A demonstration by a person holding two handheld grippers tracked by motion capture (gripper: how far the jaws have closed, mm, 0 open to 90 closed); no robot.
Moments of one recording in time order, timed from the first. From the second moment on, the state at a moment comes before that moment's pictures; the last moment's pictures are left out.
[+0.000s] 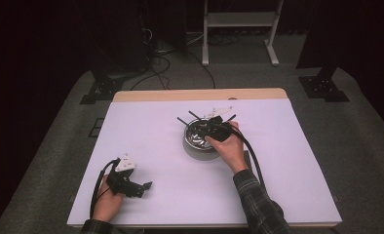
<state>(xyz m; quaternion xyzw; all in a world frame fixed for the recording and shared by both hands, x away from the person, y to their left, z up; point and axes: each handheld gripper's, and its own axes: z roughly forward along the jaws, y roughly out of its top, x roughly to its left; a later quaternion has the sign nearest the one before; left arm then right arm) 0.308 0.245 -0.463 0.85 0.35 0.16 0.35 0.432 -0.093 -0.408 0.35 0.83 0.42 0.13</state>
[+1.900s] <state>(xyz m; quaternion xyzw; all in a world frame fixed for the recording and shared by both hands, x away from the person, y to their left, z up) 0.308 0.244 -0.463 0.85 0.35 0.16 0.35 0.386 -0.224 -0.408 0.38 0.81 0.42 0.15</state>
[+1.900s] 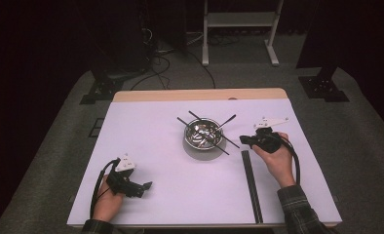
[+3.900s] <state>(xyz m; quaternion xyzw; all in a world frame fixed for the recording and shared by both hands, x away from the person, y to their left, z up) 0.308 0.244 -0.463 0.85 0.35 0.16 0.35 0.360 -0.153 -0.421 0.28 0.86 0.42 0.08</state>
